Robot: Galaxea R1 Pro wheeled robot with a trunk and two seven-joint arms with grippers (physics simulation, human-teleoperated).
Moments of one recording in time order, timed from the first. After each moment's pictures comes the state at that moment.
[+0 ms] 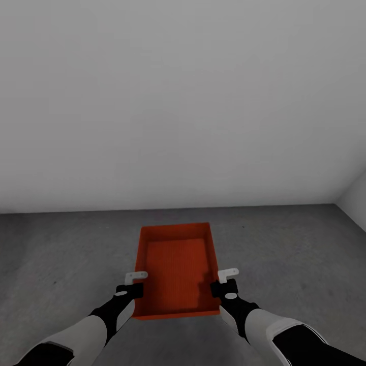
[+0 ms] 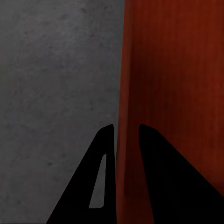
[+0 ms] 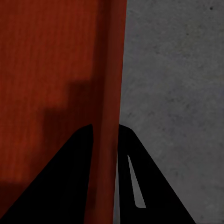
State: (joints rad) left arm -0.74 -0.07 -0.22 -0.19 0.27 0.00 0.22; right arm -0.82 0.16 0.27 0.01 -0.07 -0.17 -0.23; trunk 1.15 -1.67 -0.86
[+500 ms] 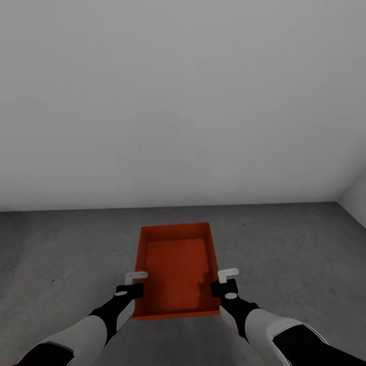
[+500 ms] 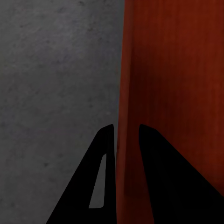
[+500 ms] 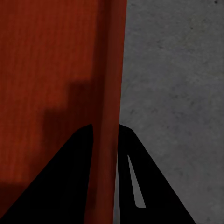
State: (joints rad) left arm -0.74 -0.07 -0.22 -0.19 0.27 0.00 0.22; right arm -0.82 0.16 0.27 0.01 -0.07 -0.17 -0.23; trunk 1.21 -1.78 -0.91
